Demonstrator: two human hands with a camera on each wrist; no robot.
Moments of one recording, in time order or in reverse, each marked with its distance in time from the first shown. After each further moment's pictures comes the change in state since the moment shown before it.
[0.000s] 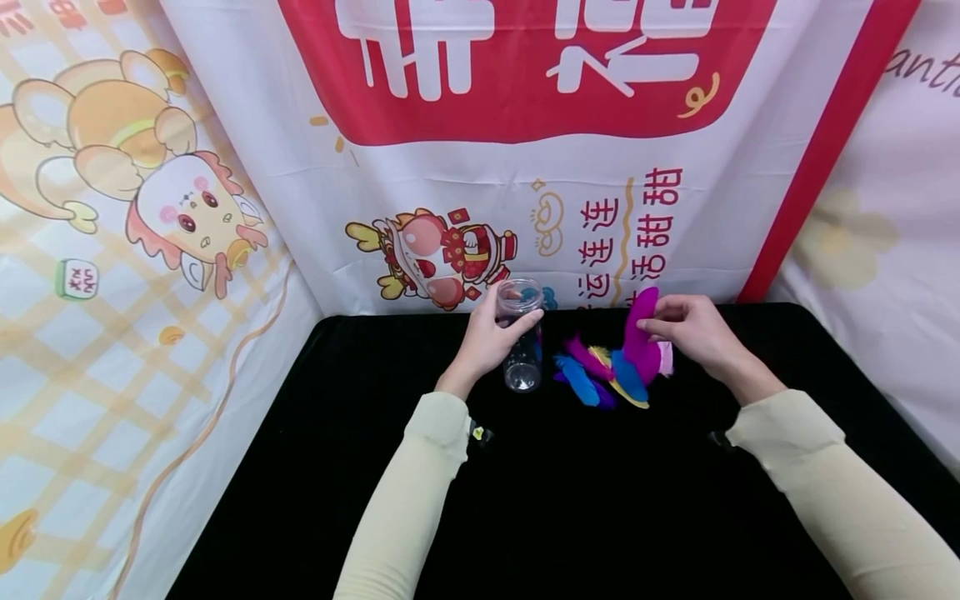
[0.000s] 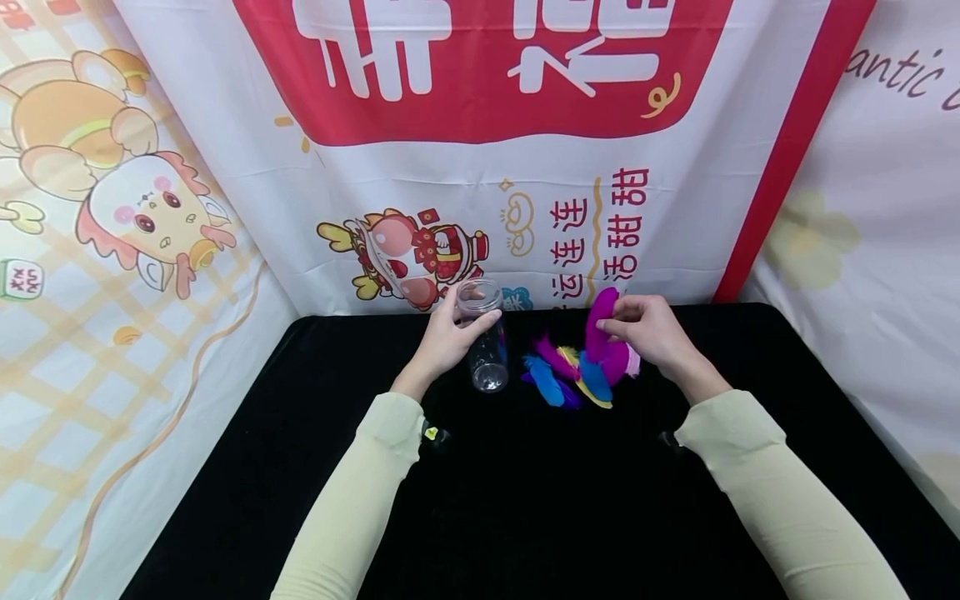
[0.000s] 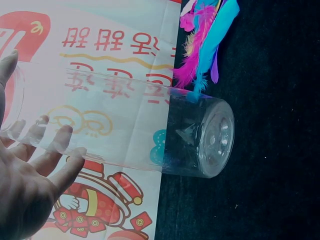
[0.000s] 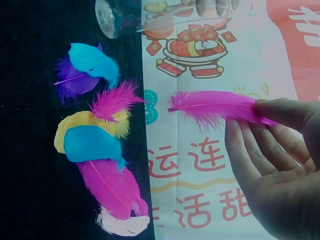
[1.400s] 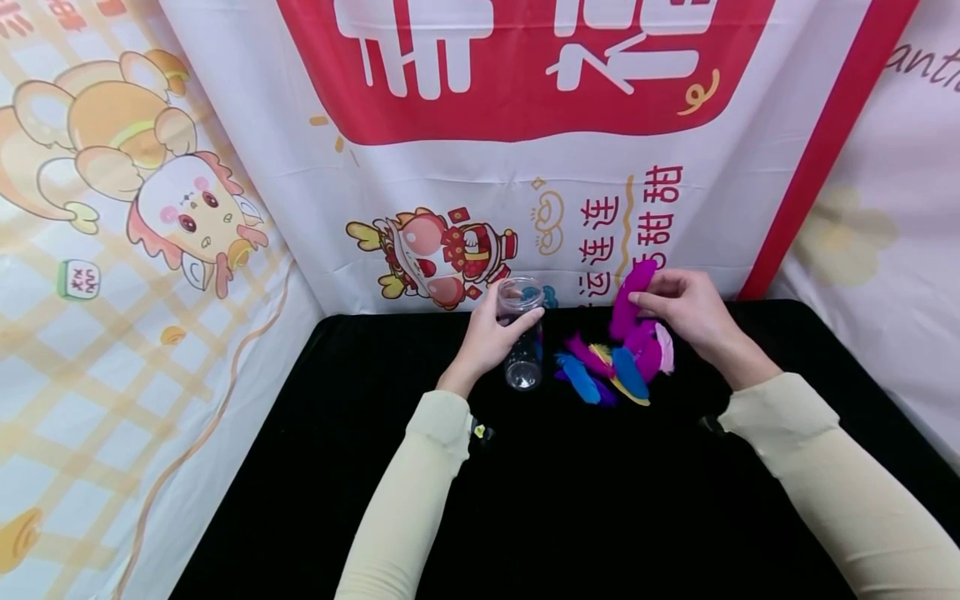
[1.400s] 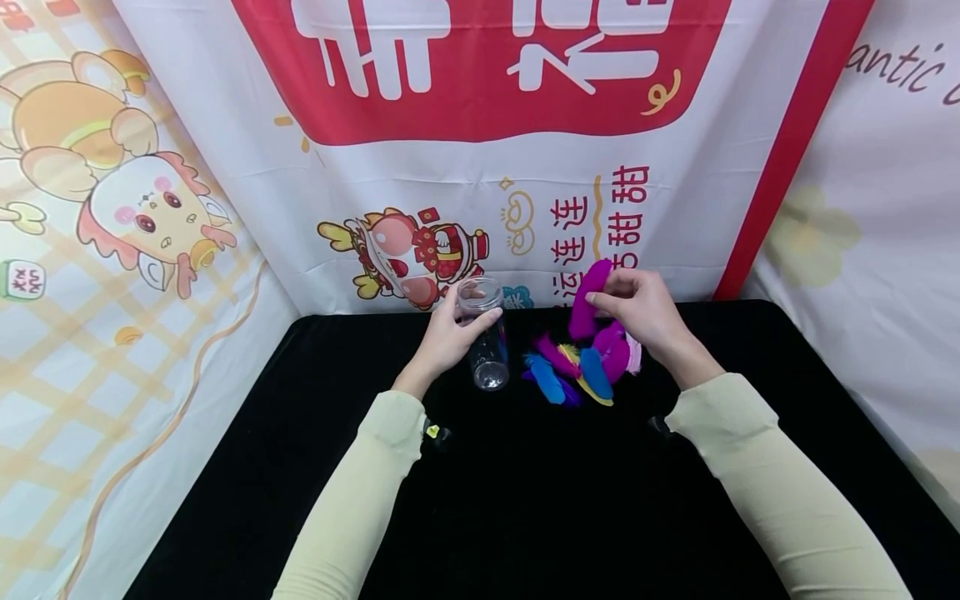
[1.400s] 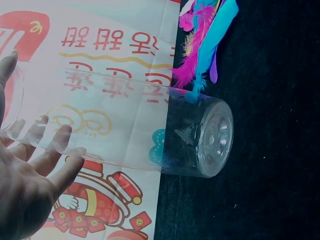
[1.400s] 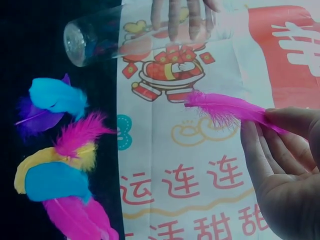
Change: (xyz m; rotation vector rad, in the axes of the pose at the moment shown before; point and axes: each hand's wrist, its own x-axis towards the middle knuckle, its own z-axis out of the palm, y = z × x) left_hand 0.001 0.001 0.001 0.002 0.001 -0.012; right_hand 0.005 -0.039 0.011 0.145 0.139 -0.072
